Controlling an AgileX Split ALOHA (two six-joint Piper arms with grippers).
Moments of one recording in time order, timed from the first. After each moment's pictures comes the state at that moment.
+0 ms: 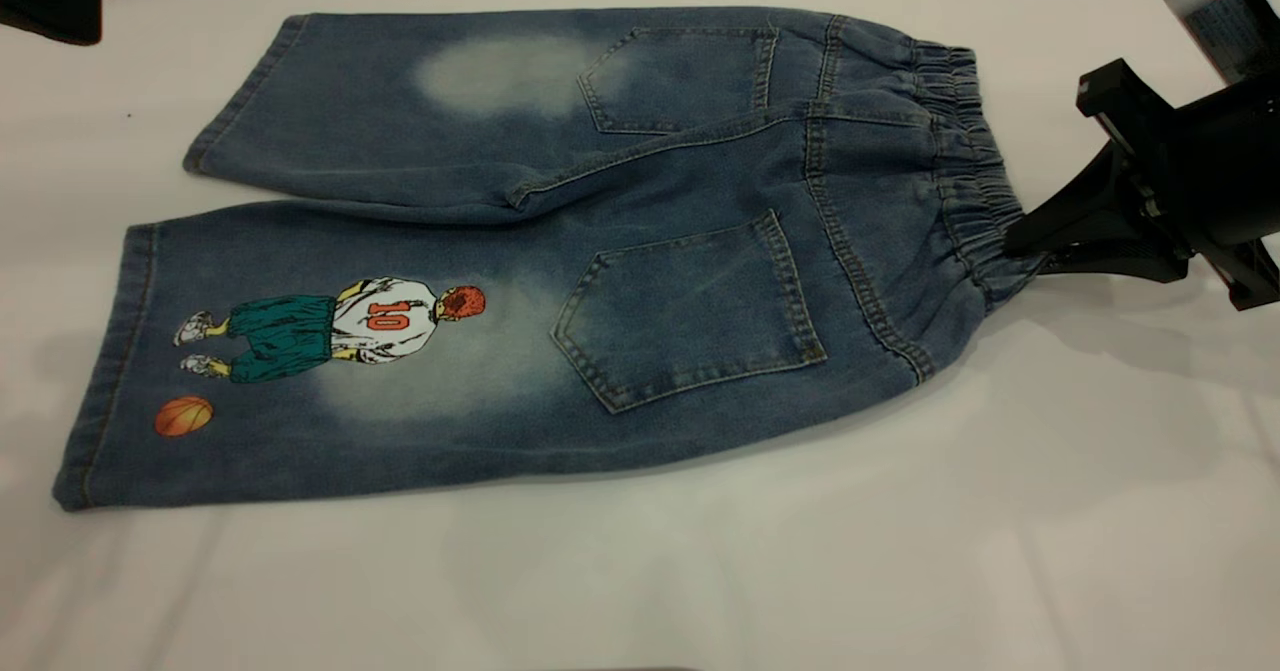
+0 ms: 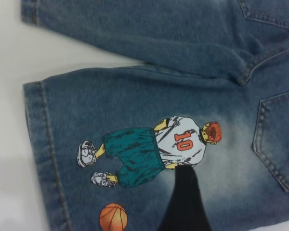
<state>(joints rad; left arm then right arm) 0.02 1.28 -0.62 -0.77 0.36 0.62 -0.11 2.15 -0.75 1.79 0.73 -1.36</state>
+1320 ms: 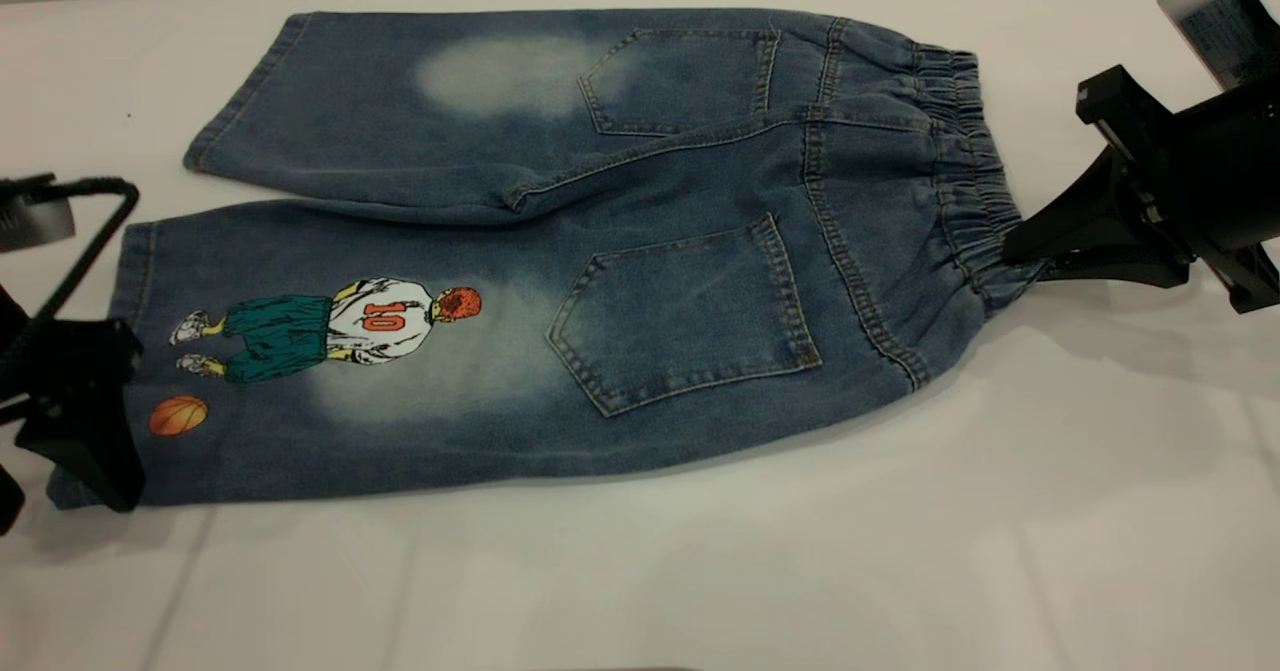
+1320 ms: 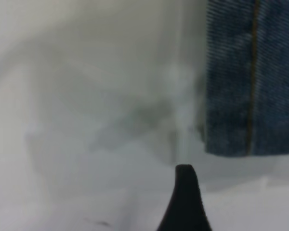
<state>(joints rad) 0.02 1.90 -0.64 -0.21 0.35 0.08 -0.11 2.15 -0.75 1.76 0.73 -1.36</state>
